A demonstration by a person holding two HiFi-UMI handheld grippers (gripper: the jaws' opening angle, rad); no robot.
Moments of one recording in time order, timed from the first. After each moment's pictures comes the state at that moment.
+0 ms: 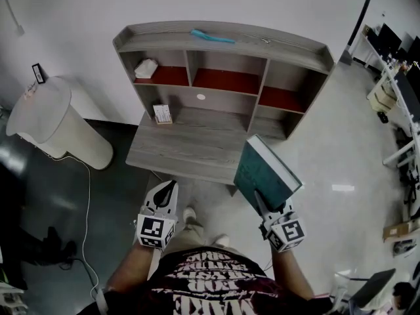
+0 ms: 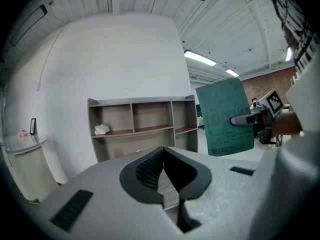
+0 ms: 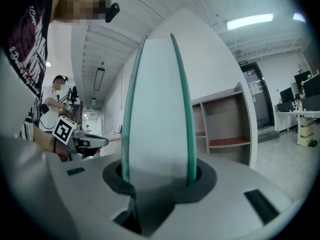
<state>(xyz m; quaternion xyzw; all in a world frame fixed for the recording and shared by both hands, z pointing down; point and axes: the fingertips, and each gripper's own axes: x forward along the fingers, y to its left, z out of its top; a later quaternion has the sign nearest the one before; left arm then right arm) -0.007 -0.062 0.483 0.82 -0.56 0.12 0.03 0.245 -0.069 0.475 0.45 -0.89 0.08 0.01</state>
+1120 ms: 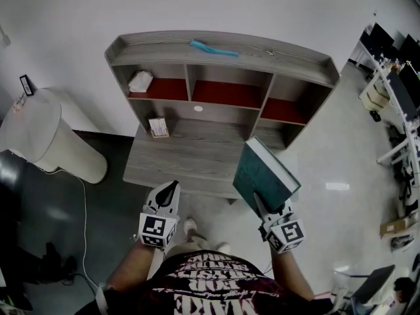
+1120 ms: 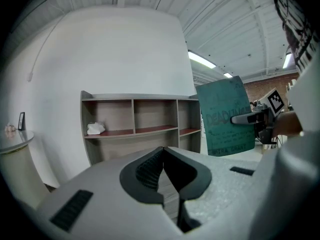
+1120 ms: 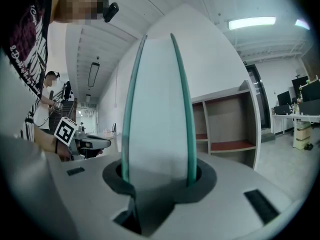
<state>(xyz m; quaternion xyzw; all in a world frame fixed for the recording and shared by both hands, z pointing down) -0.037 -0.144 0.488 0.84 -0.53 0.12 0.04 0.210 -0.131 0.468 0.47 -0.88 0.08 0.03</state>
